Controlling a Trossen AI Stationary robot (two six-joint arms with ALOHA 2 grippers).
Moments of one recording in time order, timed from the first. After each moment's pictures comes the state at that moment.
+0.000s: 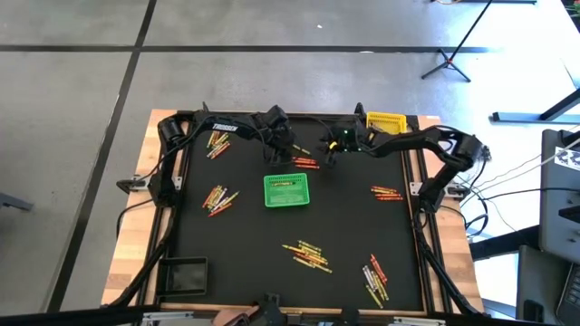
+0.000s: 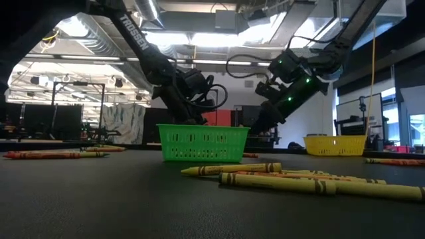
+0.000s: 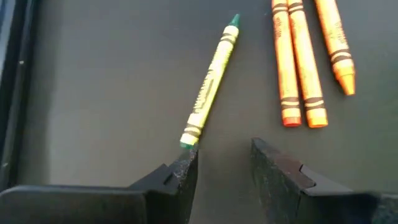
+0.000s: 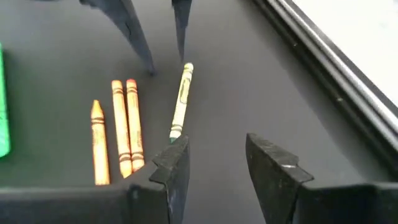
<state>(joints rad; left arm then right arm) 0.59 2.05 1.23 -0.12 0.25 0.66 -0.56 1.69 0.74 0.29 -0.14 -0.21</state>
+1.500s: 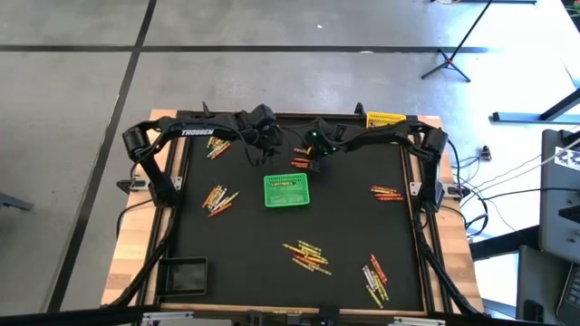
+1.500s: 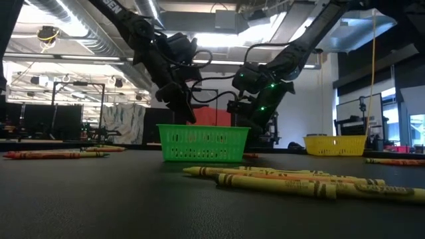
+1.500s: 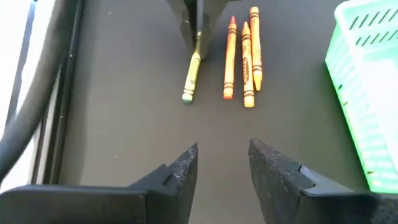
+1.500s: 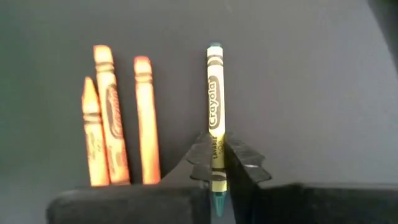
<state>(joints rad) 0.52 1.72 1.10 -0.31 0.17 0.53 -0.47 1.95 1.13 -0.20 -0.03 -0.27</state>
